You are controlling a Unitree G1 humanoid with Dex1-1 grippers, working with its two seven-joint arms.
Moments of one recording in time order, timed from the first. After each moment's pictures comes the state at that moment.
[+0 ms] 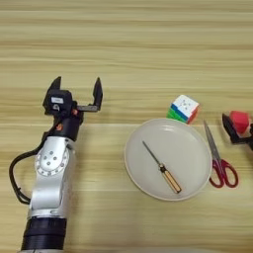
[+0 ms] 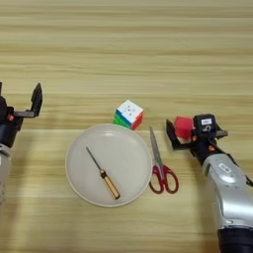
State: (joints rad) left arm -0.06 0.05 0.07 -0.01 -0.12 -0.18 -0.14; right arm -0.06 -0.32 -0.16 0.13 0.18 0.08 0.27
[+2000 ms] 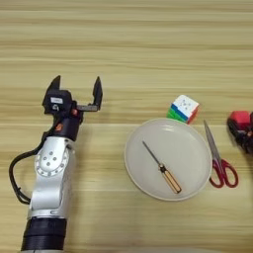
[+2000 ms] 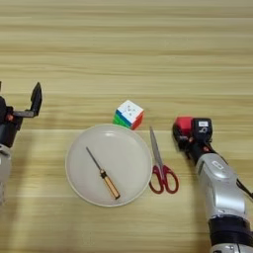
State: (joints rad) left arm -0.06 0.05 0.07 -0.01 -0.12 -0.20 -0.14; right arm -0.13 -0.28 -0.19 0.27 0.20 0.16 0.25
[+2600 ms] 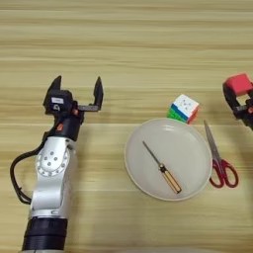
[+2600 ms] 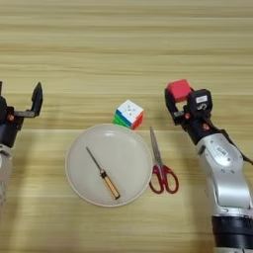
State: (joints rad) left arm -0.06 0.04 0.06 -0.01 -0.12 -0.20 -0.13; right arm -0.09 -0.30 -0.11 -0.15 0.20 0.07 0.37
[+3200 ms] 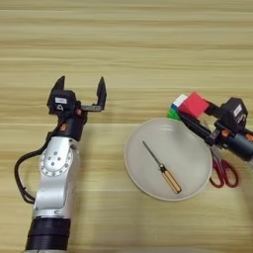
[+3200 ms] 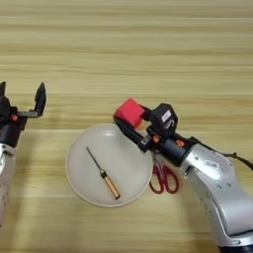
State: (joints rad) left arm -0.06 0.03 0.06 0.00 -0.12 -0.21 -0.13; right arm 0.05 -0.42 0.07 -0.44 0.38 0.32 0.62
